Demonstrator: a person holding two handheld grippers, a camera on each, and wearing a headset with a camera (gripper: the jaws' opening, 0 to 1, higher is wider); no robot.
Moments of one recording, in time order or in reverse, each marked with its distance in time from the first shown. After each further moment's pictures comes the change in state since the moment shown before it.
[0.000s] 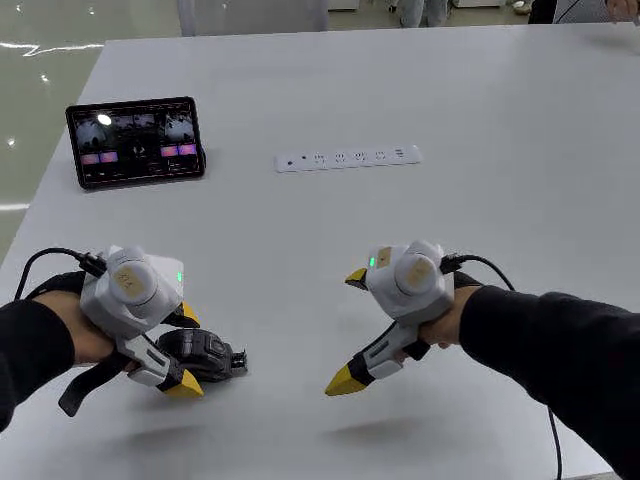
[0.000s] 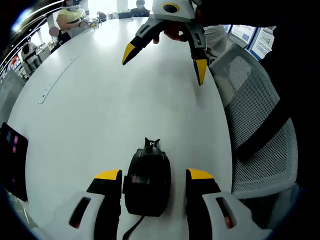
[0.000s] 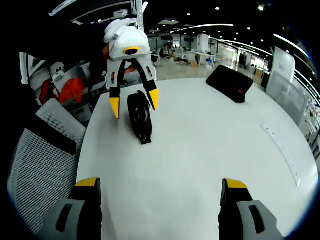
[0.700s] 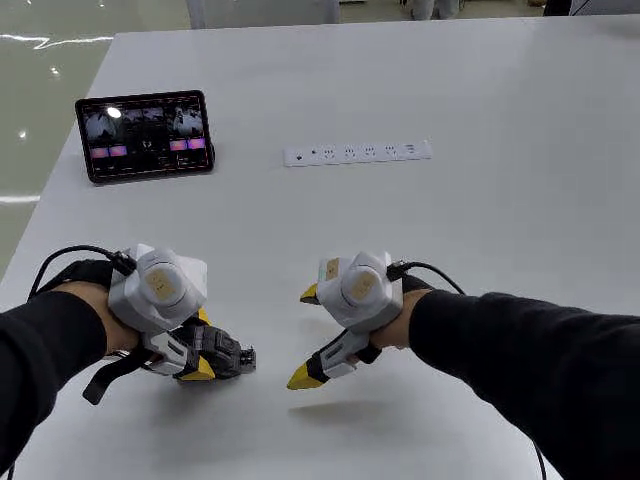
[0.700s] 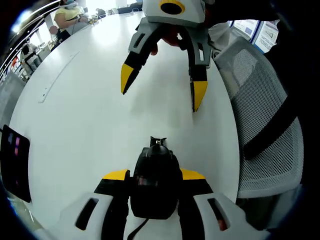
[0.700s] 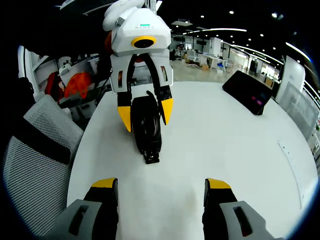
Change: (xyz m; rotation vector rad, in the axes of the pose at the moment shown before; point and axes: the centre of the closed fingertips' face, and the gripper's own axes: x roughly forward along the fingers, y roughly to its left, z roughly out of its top) left arm 0.006 0.010 -0.003 0.011 0.039 0.037; right arm 0.055 0.012 0.027 -0.075 -0.010 0.056
